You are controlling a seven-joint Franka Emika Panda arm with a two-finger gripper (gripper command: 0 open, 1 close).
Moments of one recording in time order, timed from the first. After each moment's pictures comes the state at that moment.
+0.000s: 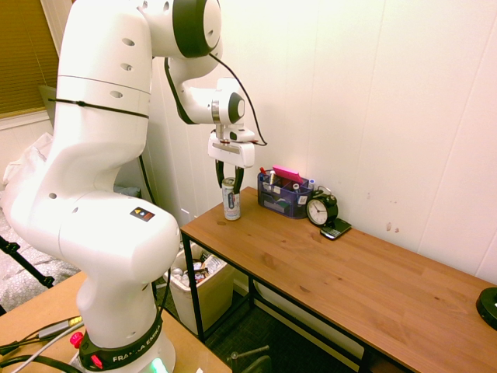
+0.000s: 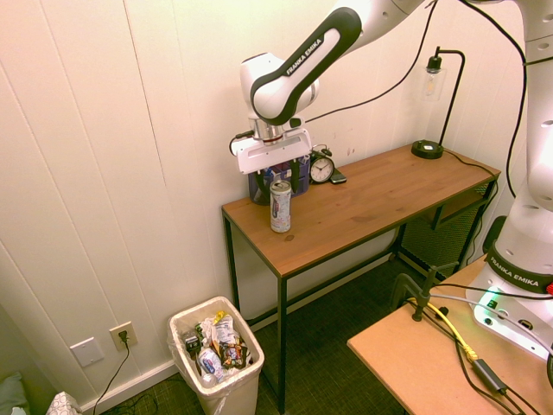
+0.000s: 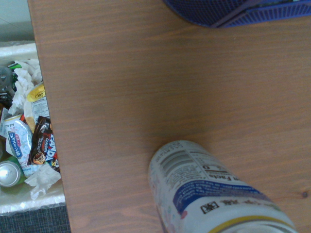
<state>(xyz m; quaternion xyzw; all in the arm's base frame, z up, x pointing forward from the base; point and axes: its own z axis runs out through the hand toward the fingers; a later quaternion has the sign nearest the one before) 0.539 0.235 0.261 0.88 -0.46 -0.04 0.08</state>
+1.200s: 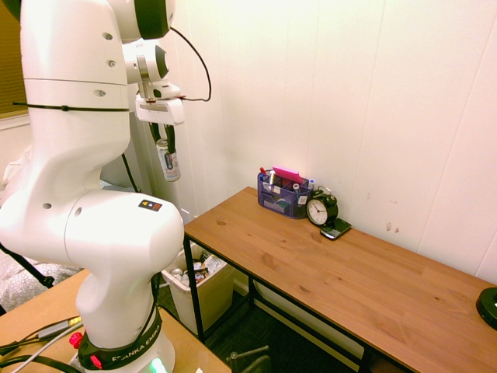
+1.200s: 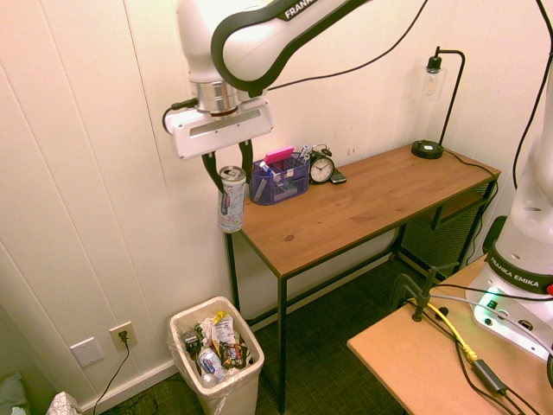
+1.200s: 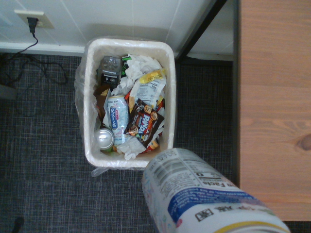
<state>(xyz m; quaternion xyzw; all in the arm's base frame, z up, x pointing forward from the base) 0.421 0.447 0.368 0.92 -0.38 0.03 0.05</state>
